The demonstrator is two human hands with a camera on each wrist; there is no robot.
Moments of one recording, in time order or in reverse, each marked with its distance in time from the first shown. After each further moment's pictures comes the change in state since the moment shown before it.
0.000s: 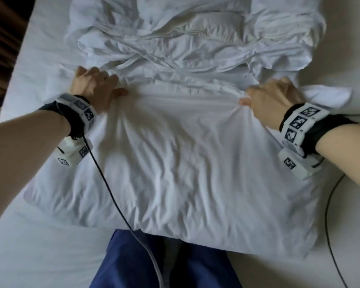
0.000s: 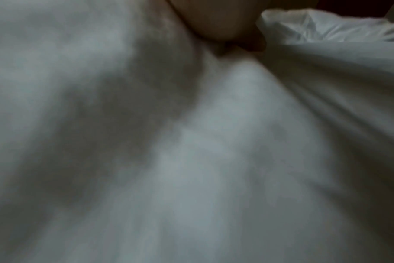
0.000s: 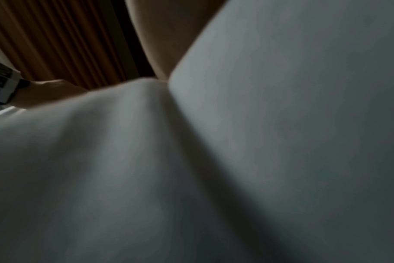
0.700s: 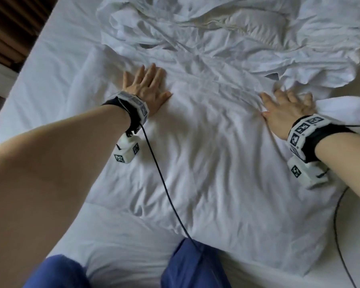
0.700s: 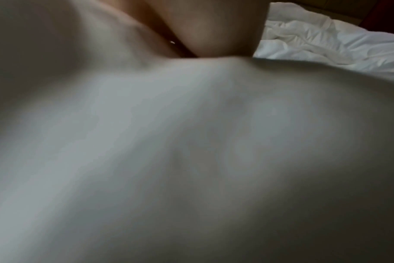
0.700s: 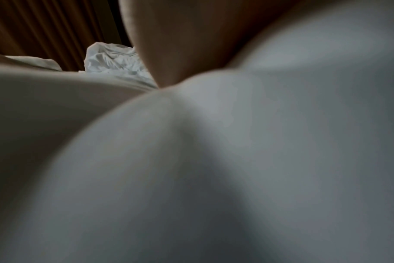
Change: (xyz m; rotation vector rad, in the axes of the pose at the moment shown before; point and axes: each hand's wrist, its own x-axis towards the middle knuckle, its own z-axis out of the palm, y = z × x) left_hand -0.007 0.063 0.055 -0.256 -0.249 -0.259; right_hand 0.029 -0.006 0.051 -0.015 -0.226 0.103
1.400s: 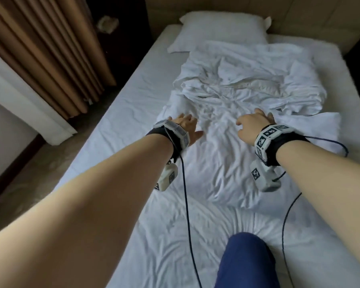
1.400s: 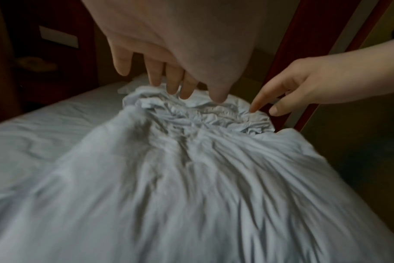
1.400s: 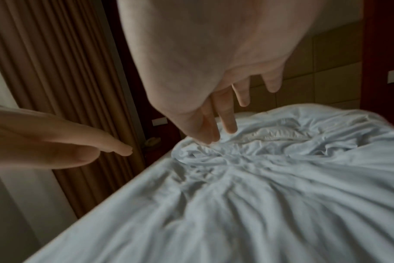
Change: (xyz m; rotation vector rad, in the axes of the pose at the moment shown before) left_hand -0.244 -0.100 -0.105 -0.005 0.066 0.202; right_hand -0.220 -0.259 -0.176 0.224 0.116 0.115
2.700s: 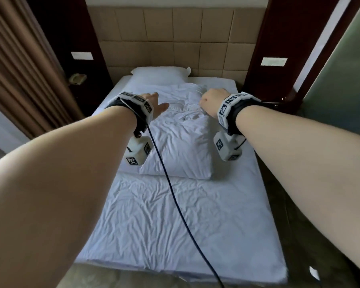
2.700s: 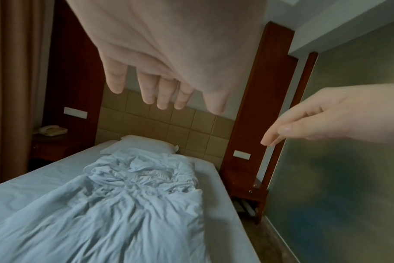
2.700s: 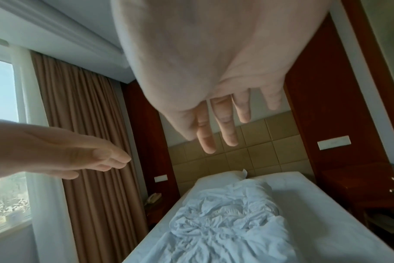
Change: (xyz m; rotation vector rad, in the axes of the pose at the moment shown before) left_hand -0.281 0.352 -0.248 -0.002 0.216 -0.139; right_hand -0.422 0.279 -0.151 0.229 0.393 -0.100
